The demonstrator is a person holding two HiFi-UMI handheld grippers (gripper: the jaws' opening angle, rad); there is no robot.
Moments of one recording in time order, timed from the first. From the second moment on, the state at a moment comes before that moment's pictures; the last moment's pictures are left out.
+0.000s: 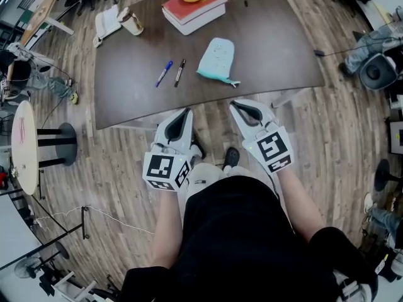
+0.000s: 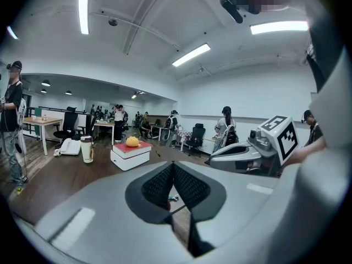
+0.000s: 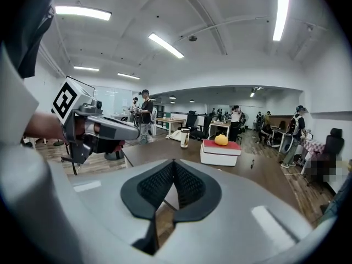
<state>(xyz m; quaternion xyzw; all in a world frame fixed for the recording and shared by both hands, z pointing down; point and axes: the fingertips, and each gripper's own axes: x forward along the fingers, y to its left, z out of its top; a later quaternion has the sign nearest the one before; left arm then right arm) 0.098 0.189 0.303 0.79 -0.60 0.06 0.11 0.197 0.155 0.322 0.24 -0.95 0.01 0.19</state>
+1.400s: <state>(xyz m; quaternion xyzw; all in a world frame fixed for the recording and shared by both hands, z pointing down) 0.015 0.090 0.335 0.82 -0.55 0.11 0.13 0.113 0.070 0.364 0.28 -0.91 -0.03 0.29</state>
